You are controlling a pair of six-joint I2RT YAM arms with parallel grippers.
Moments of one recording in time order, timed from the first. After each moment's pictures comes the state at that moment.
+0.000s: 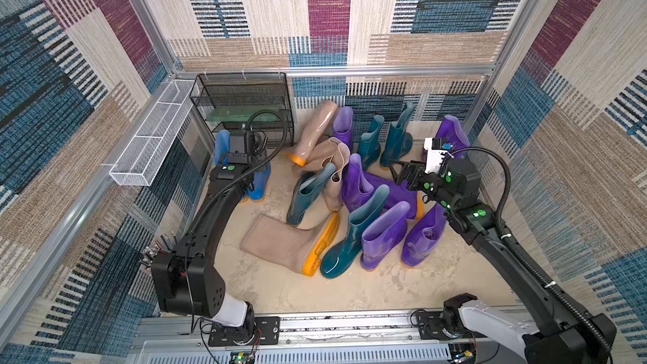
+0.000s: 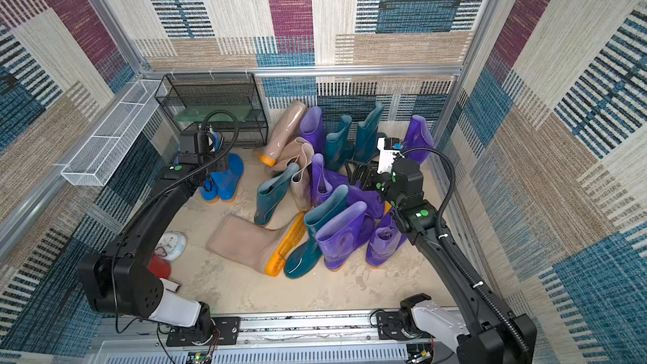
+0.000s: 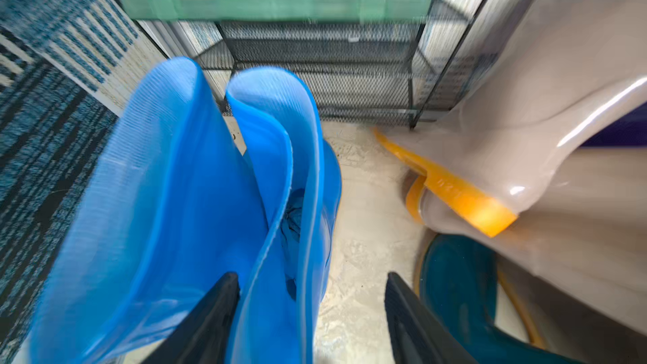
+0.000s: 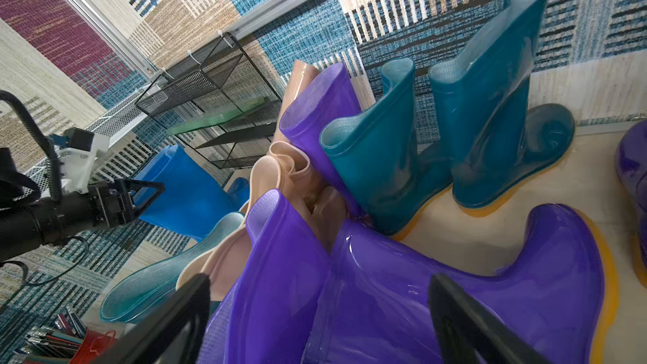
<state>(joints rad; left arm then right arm) -0.12 1.49 1.46 -0.53 -0.25 -0.08 0.30 1.06 0.99 -0.14 -0.20 0.43</state>
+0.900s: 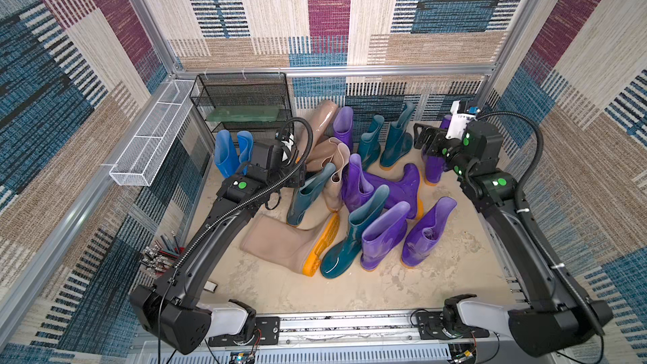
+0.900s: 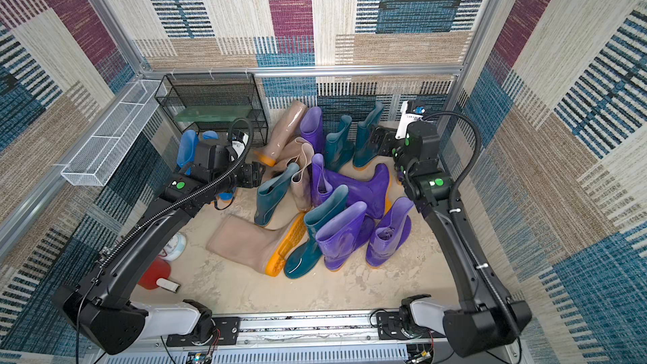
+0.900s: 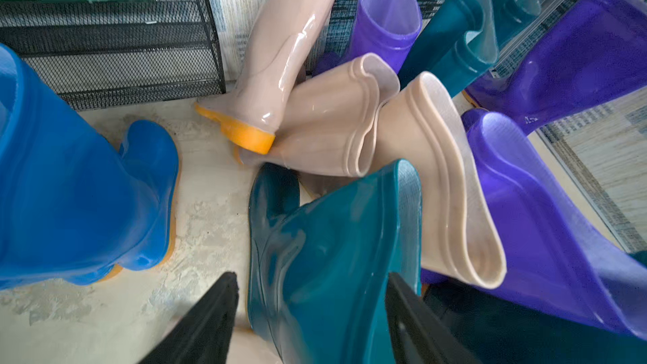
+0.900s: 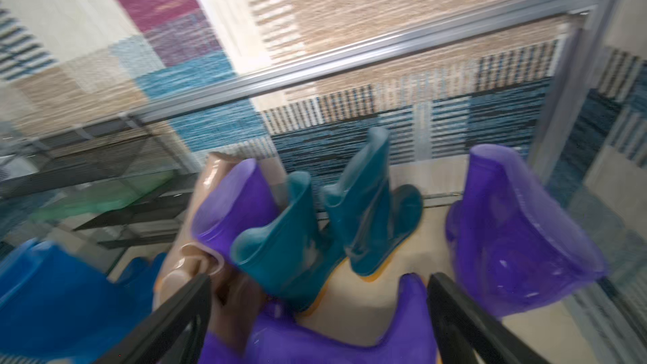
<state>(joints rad) -0.44 1.31 1.42 -0.70 -0.08 -0.22 0.13 1.29 1.45 -0.39 0.07 0.28</state>
